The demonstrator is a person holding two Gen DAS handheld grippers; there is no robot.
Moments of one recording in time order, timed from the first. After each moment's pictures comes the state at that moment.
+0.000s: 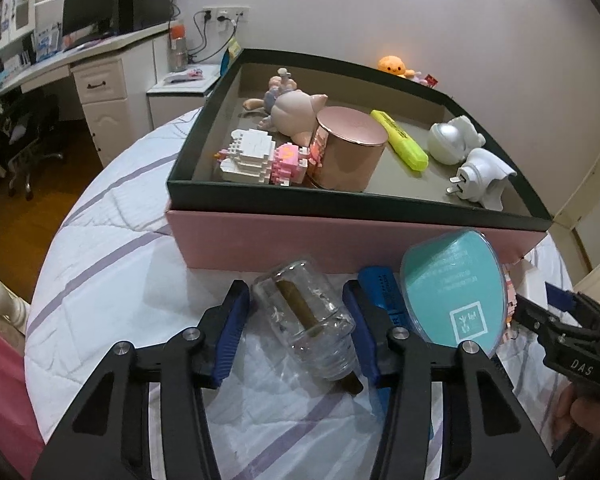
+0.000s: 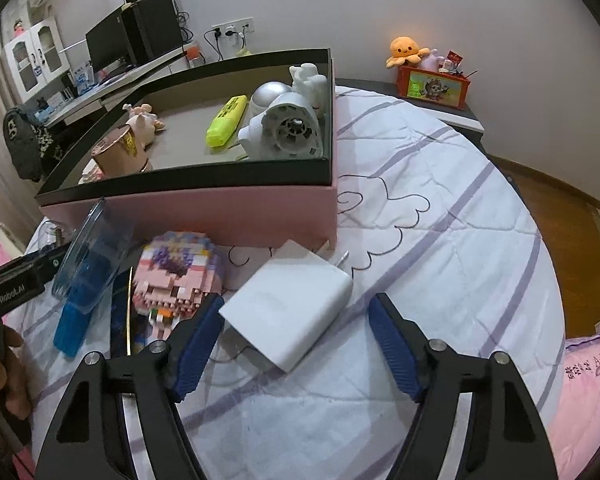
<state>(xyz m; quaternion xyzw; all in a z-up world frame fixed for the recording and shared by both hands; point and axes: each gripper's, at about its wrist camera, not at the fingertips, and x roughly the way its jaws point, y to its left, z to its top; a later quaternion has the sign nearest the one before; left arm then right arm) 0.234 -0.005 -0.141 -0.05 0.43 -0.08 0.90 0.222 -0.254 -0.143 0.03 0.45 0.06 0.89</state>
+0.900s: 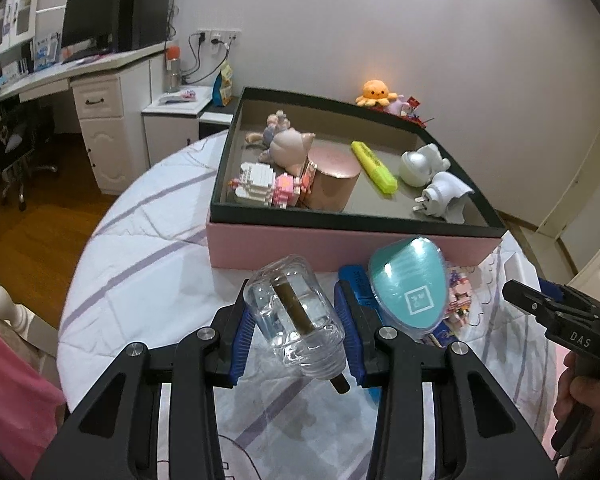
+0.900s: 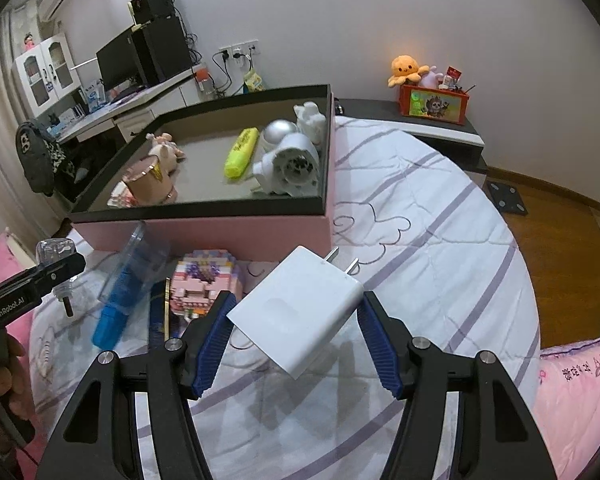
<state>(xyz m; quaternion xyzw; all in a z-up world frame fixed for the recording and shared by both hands) 0.197 0.014 -0.104 -0.07 0.39 -0.10 0.91 0.195 -0.263 -0.107 0.05 0.41 0.08 0.91</state>
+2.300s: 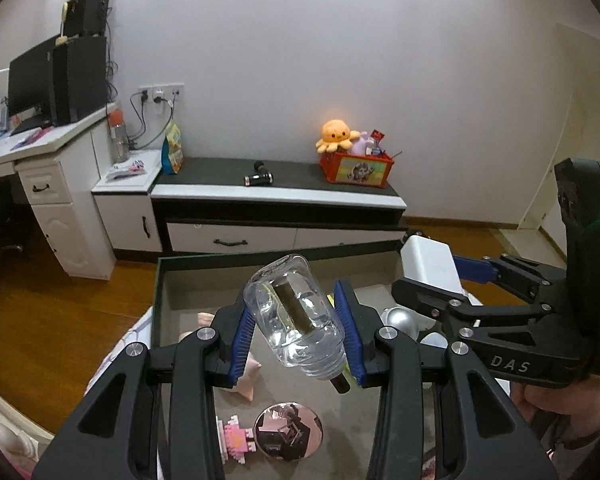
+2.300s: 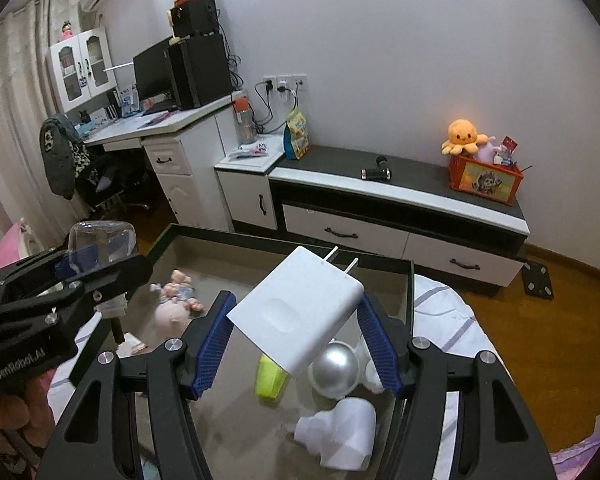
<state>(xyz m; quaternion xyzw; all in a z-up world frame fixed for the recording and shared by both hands) 0.365 -0.037 -0.030 -0.02 0.33 -0.17 0.93 0.376 -0.211 -0.045 0.00 0.37 0.15 0.92</state>
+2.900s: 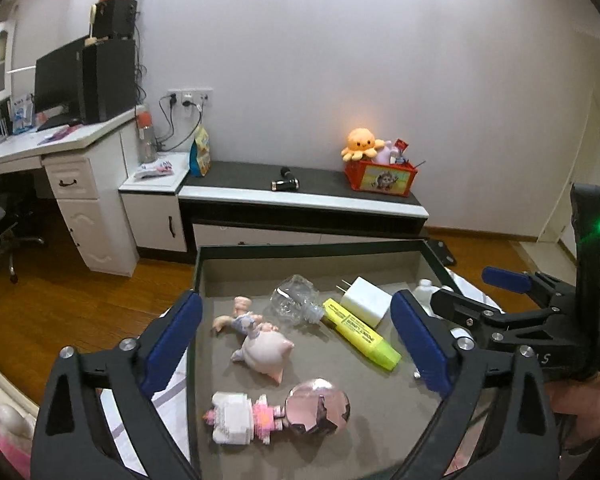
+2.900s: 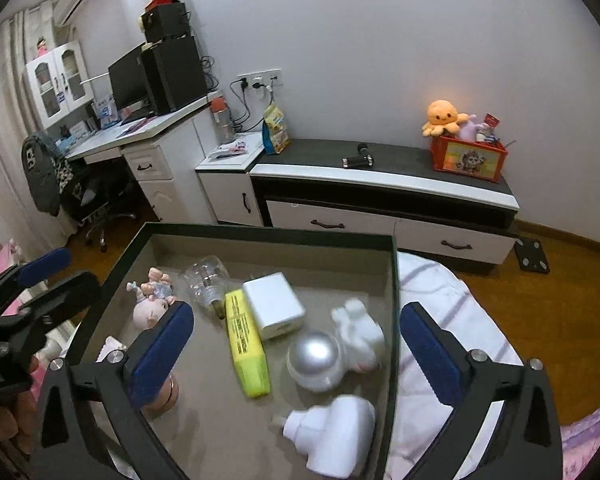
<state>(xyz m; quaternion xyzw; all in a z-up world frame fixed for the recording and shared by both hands) 0.331 -0.014 -0.025 -0.03 0.32 -0.12 0.94 0.360 -0.227 -0.053 0.03 0.38 0.10 0.92</state>
